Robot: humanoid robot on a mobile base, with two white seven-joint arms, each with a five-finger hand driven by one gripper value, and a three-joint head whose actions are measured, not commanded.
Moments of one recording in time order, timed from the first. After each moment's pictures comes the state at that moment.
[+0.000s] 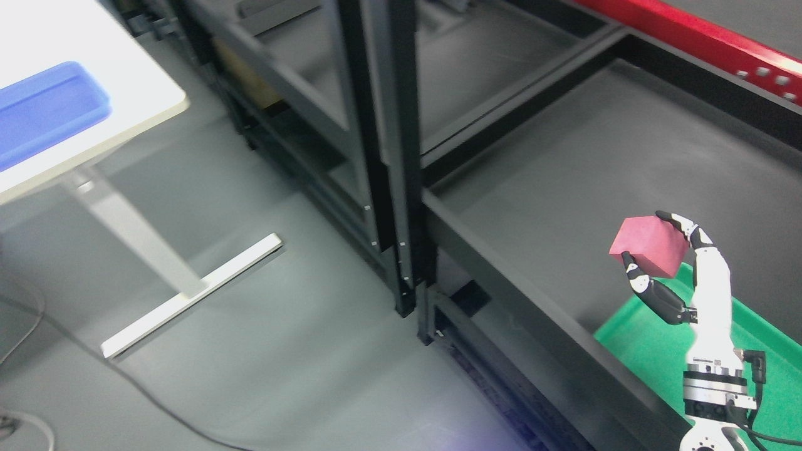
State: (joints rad) left arm 0.00 0.00 0.06 -0.08 0.00 -0.10 -0.08; right arm 0.19 0.00 -0.13 -1.72 0.60 -0.34 -0.17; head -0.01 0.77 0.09
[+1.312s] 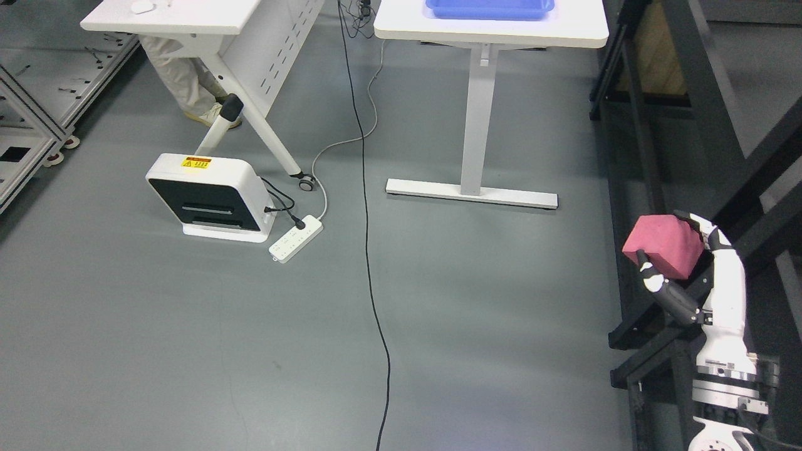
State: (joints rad) left arm 0.00 0.00 0.06 -0.08 0.00 -0.10 -0.08; right arm 0.19 0.00 -0.15 -1.72 0.56 -0.35 -0.18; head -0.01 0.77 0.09
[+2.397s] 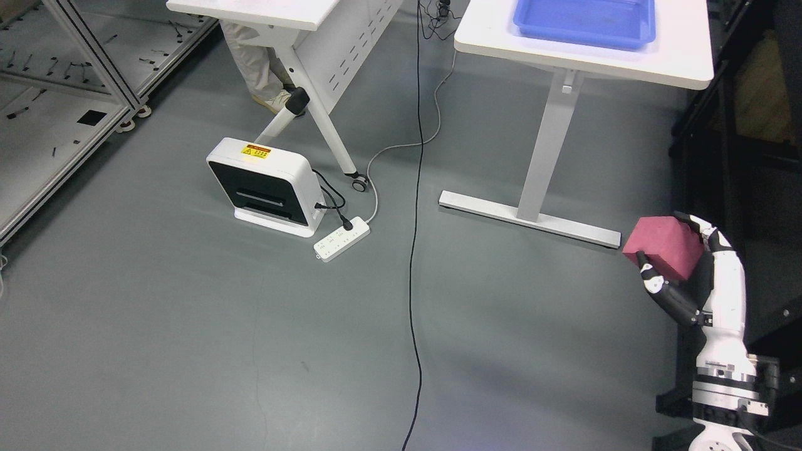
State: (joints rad) left arm 0.00 0.00 0.06 -0.08 0.00 -0.10 -0.08; right arm 0.20 0.00 -0.15 -1.72 0.56 -0.35 -0.18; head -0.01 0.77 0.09
